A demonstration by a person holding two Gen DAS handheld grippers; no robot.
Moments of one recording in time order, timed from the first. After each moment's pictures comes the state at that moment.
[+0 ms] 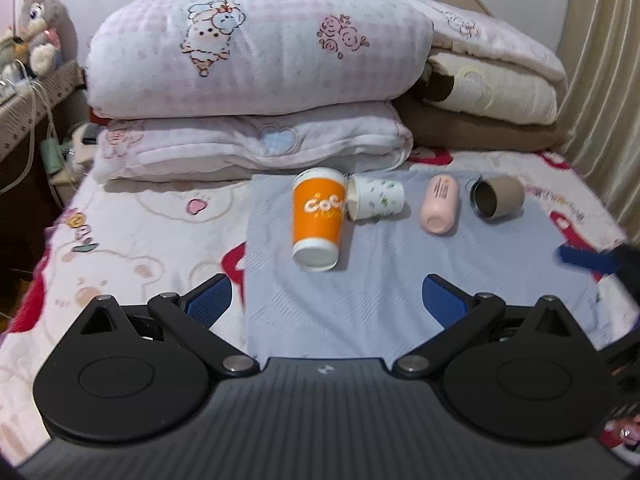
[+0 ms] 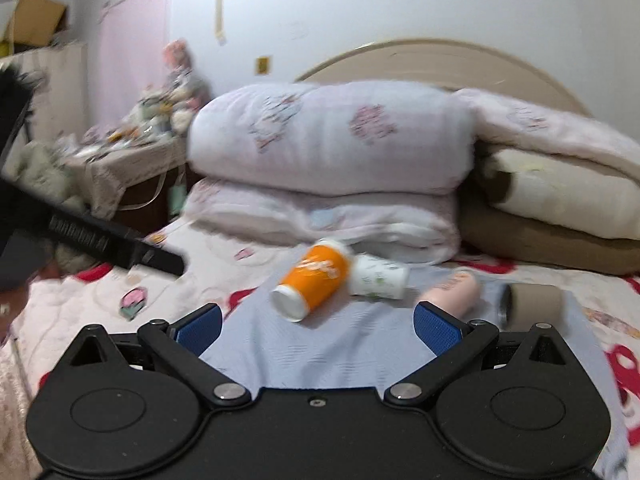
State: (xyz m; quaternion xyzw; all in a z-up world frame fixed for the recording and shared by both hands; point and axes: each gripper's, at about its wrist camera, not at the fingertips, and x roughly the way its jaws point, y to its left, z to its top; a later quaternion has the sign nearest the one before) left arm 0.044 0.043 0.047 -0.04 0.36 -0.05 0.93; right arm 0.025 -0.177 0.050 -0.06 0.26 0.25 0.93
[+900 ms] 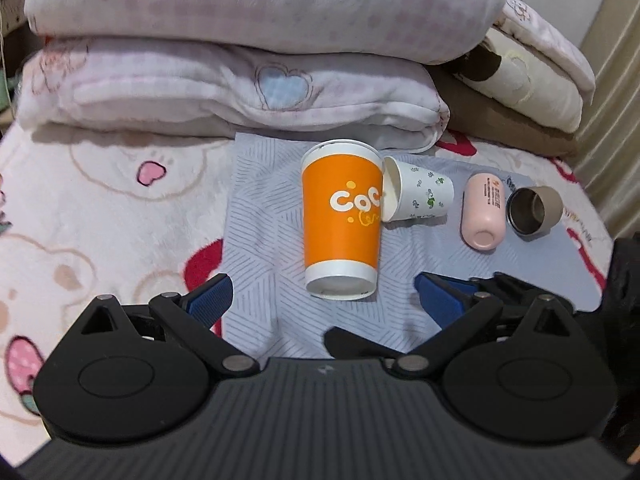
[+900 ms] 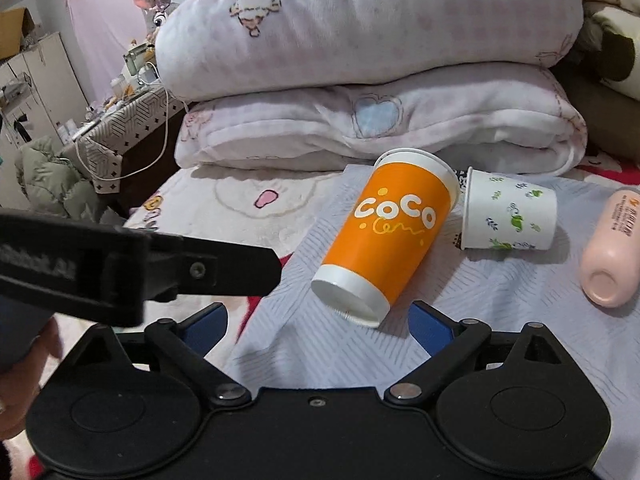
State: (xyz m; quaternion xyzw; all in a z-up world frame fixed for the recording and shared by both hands) left arm 0.183 0.097 -0.059 -0.12 0.41 -0.09 0.90; right arm 0.182 -0.058 -0.070 0.02 0.40 0.28 0.87
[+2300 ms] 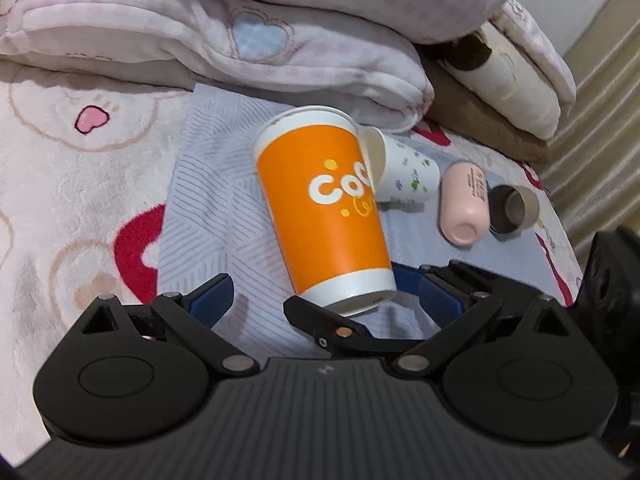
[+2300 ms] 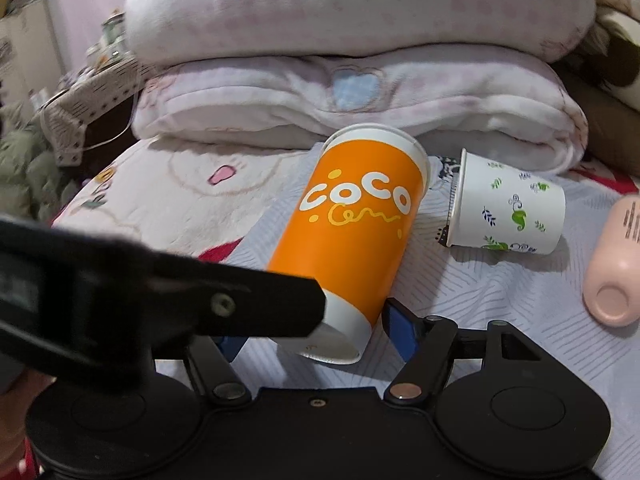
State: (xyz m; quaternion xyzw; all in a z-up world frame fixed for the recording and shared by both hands) left arm 0.209 0.094 -0.112 -0.19 0.43 -0.15 0.87; right arm 0.204 -0.048 -0.101 -0.04 0.41 0.25 0.88
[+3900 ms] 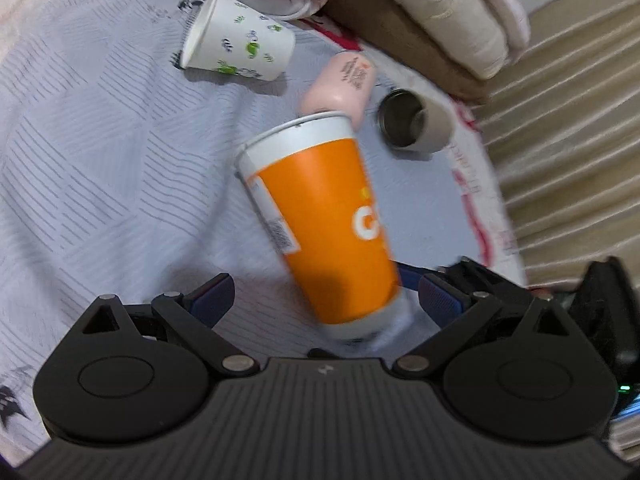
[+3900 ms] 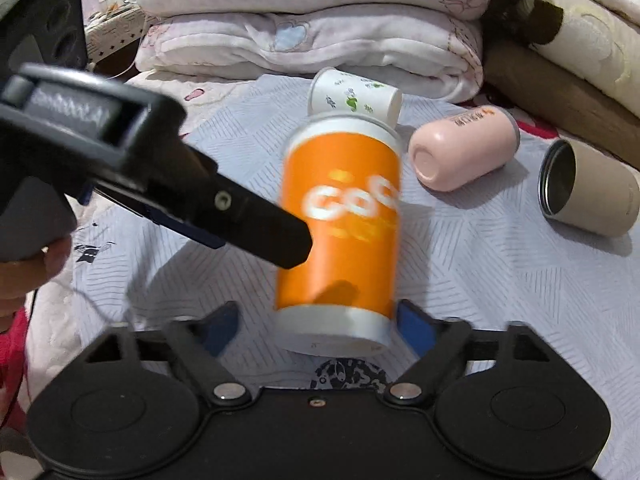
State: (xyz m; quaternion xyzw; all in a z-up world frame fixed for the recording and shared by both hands) left arm 0.190 -0.027 -0.119 -0.27 0.51 -0.25 0.78; right arm 0.143 -0.206 -0.083 -0.10 0.46 0.26 0.84
